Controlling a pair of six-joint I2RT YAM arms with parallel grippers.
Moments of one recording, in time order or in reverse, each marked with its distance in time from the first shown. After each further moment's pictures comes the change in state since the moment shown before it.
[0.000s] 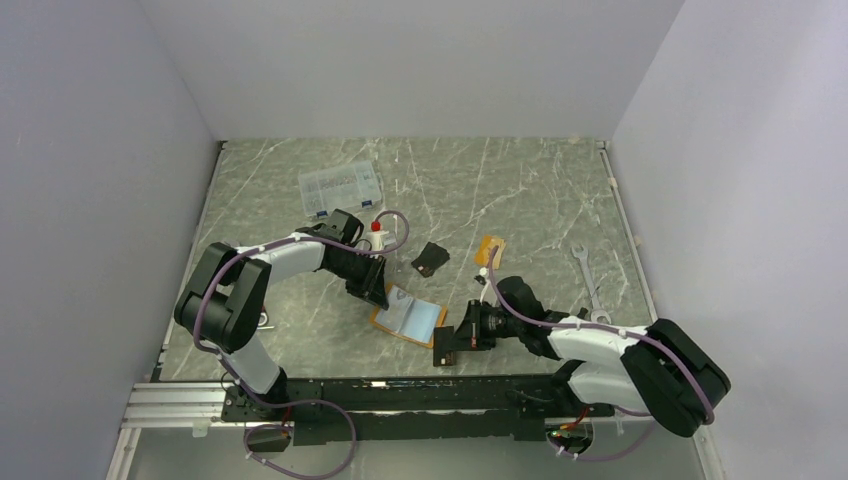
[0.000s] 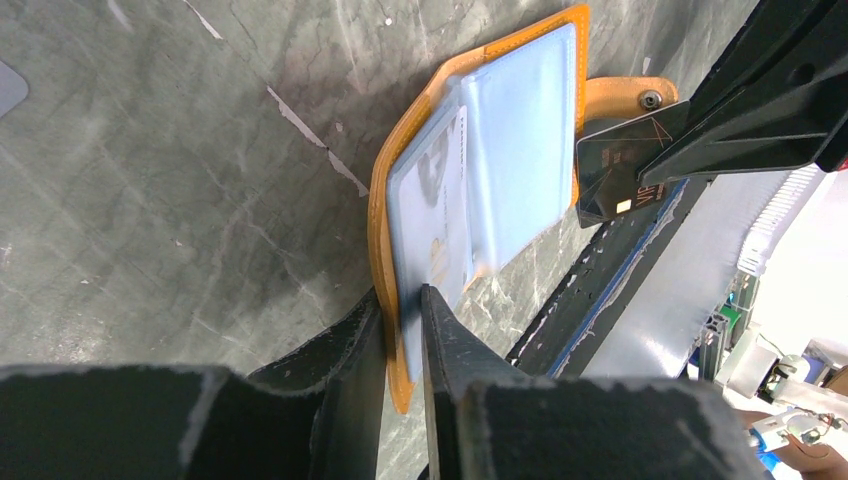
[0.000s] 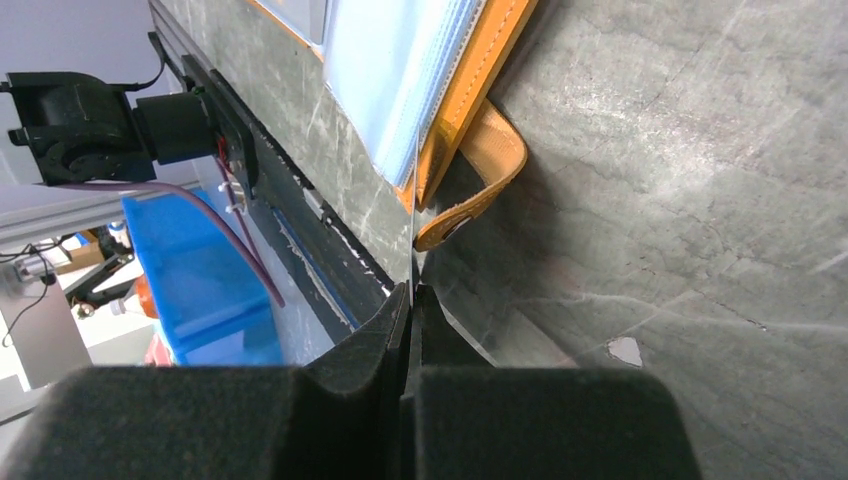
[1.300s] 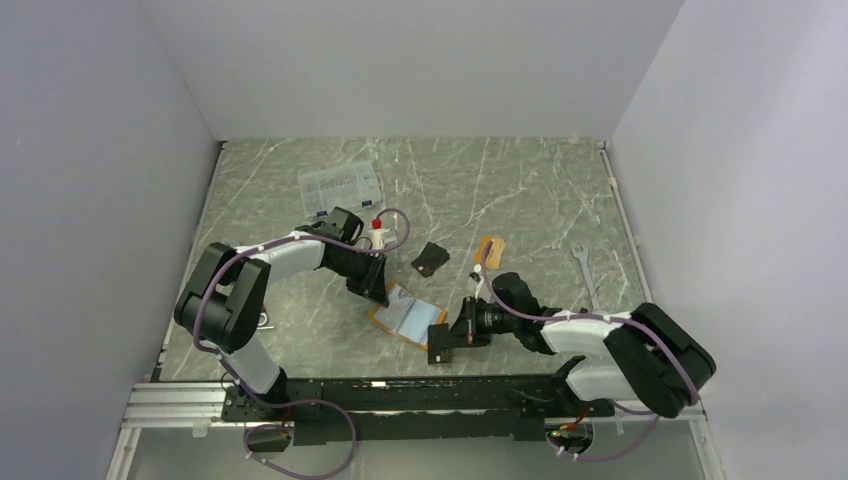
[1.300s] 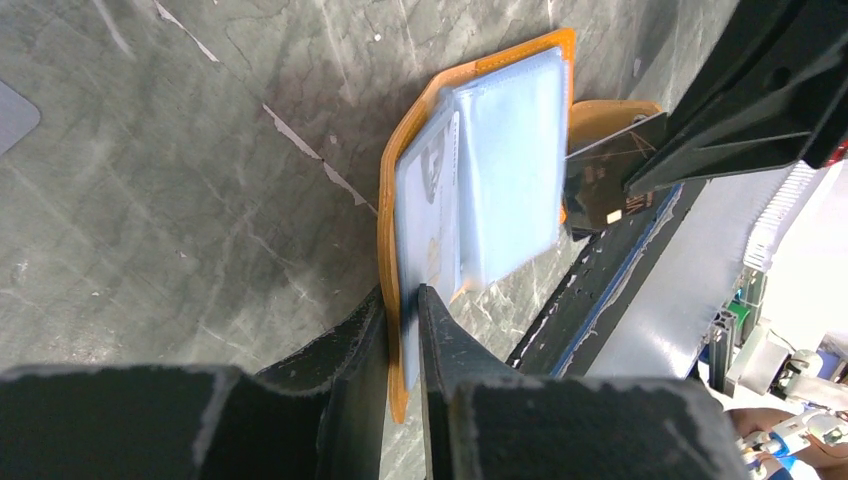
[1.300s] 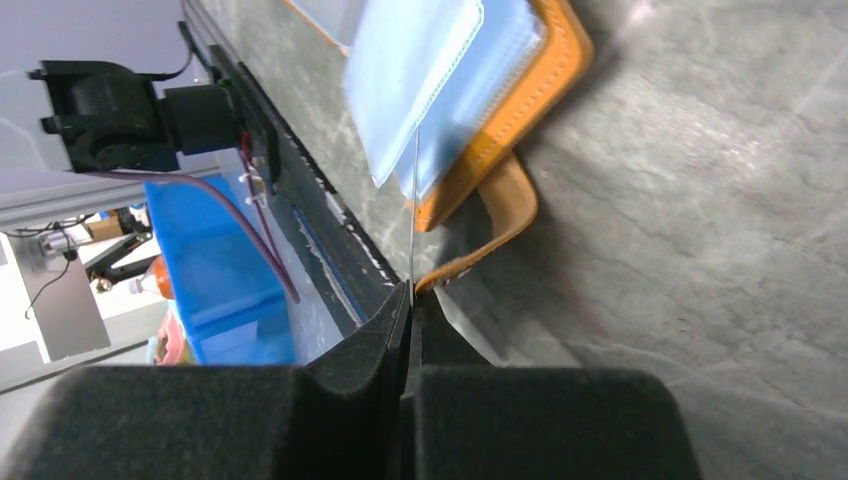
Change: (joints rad) left arm 0.003 0.000 0.014 -0.003 0.010 0.024; right arm -0.010 0.137 0.019 0.132 -0.068 0.000
